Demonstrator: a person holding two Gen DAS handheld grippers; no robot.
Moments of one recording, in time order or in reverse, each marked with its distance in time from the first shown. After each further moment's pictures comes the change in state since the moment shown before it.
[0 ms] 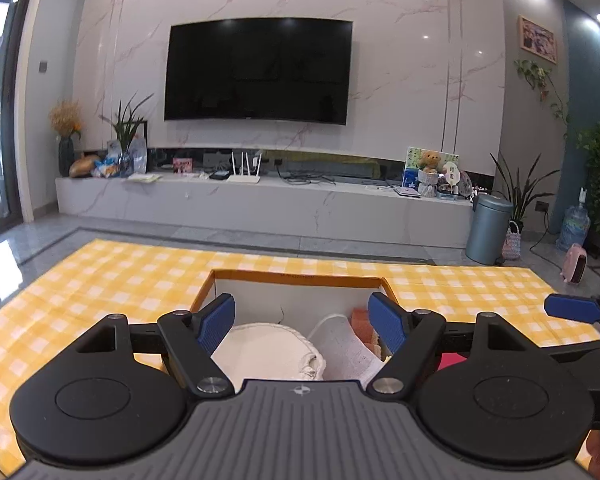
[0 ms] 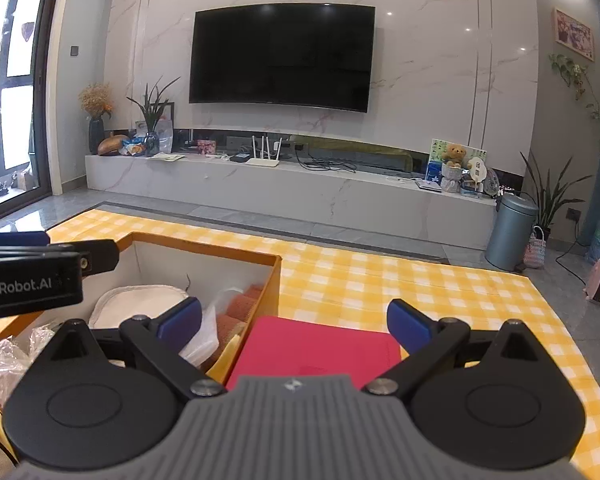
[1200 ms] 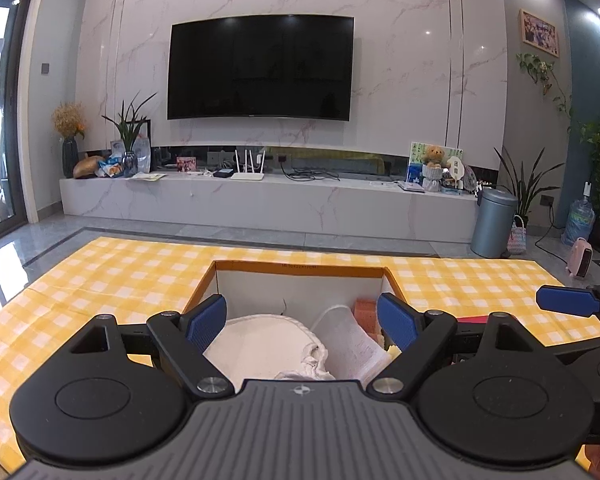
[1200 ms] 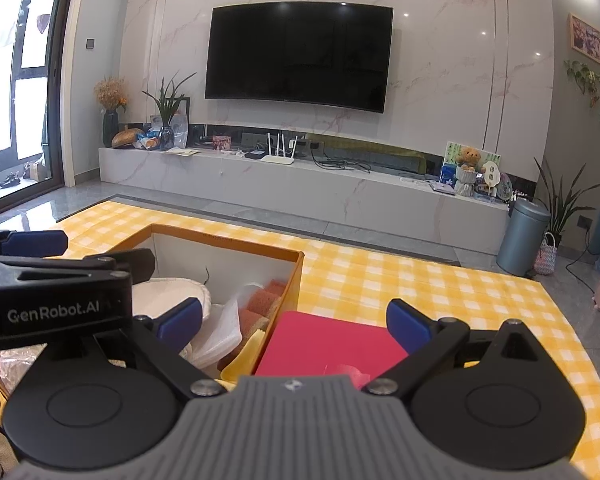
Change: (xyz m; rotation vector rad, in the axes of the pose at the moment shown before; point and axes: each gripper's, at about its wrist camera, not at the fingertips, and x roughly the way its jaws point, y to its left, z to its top) left arm 0.005 -0.004 -0.008 -0.002 0.018 0.015; right arm -0.001 0.010 -0.003 -0.028 0.007 0.036
